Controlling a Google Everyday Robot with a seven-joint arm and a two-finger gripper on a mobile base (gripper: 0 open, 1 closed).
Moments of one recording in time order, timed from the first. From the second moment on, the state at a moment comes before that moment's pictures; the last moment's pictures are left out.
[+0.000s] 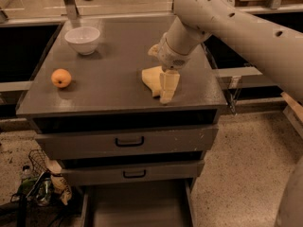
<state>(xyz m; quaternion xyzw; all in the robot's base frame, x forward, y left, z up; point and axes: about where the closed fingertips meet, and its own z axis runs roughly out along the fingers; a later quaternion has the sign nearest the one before) 0.647 -0.026 0.832 -0.76 0.60 0.02 0.23</state>
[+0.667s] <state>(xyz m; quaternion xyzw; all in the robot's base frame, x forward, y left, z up) 0.662 -0.032 0.844 -0.75 0.61 0.03 0.26</state>
